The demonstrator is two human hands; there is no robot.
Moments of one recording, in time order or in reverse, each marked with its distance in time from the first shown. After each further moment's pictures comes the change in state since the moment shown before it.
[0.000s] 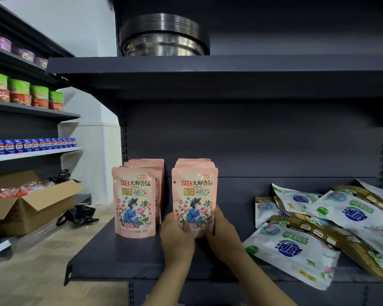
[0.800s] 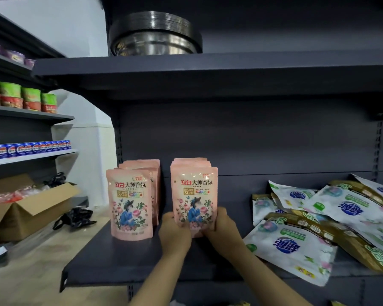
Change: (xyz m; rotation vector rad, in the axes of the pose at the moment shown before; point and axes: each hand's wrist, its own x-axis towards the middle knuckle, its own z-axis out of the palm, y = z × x) left_hand 0.001 0.015 -0.008 -0.169 -0.164 -0.166; right_hand 0.004 0.000 -0.008 0.164 0.016 0.154
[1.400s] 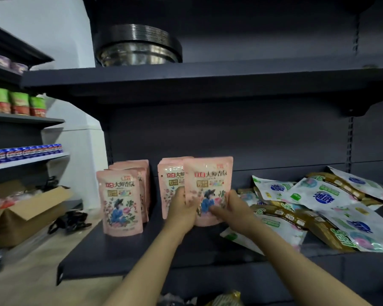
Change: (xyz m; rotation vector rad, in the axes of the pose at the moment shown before) left_hand -0.026 0.058 0.013 -0.104 -0.325 0.143; right_hand -0.014 -0.009 -0.084 -0.012 -0.090 -0.021
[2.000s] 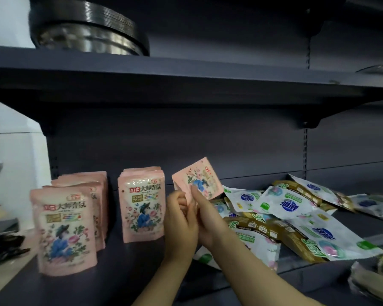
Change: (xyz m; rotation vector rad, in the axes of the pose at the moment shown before) left_hand 0.023 -0.021 0.065 -0.003 0.300 0.587; right_hand 0.034 -0.012 0.013 1.292 -0.096 0.181
